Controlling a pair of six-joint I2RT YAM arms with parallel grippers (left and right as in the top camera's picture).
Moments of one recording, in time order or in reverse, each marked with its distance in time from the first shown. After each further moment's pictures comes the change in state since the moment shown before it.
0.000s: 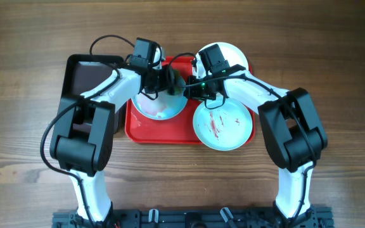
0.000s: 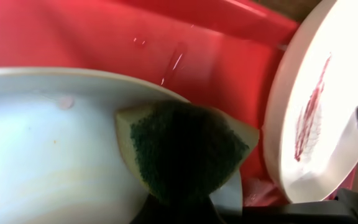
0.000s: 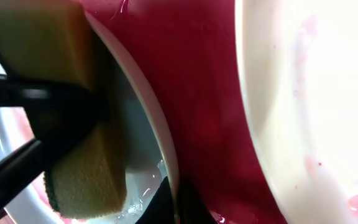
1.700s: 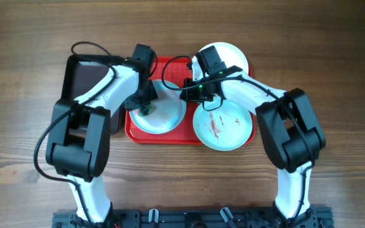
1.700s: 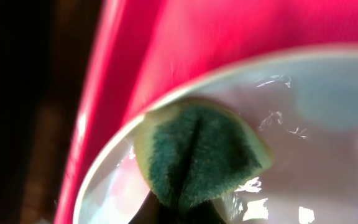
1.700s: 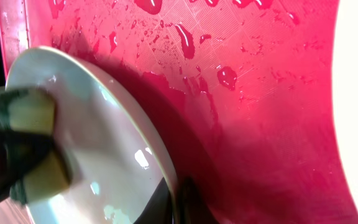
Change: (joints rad) left arm 0.002 -0.045 0.037 -0.549 -0.431 -0.113; right arm 0.017 0.004 0.000 -0.001 -0.029 -0.043
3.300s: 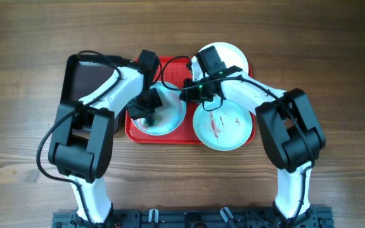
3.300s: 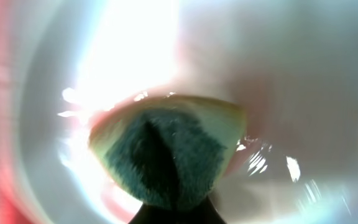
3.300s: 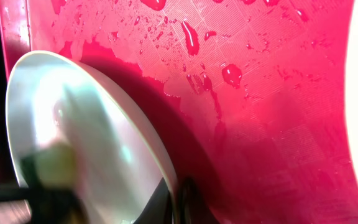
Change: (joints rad) left arm -0.041 0.001 -0.007 -0.097 0.145 0.003; right arm 0.001 0.001 0.000 -0.001 -0.007 -0.006
